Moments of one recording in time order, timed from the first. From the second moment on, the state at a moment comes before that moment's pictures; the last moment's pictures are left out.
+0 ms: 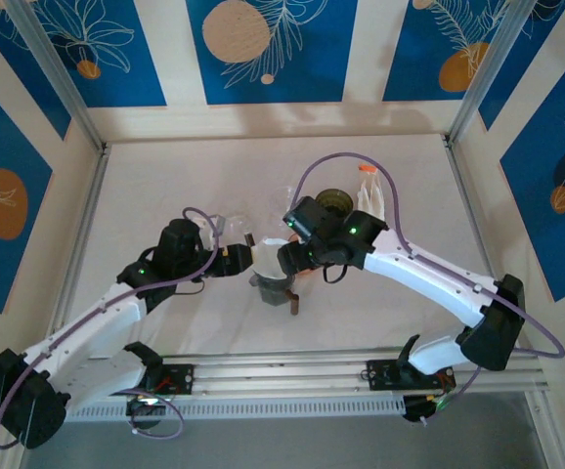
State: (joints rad) left arm -0.59 0.98 0.69 -0.31 0.34 -0.68; right arm 0.92 1.39 1.34 -1.02 0.13 0.48
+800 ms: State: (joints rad) left arm -0.55 0.79 0.68 -0.41 0.04 -0.67; right arm 0.88 0.91 0.82 -0.75 0.26 0.55
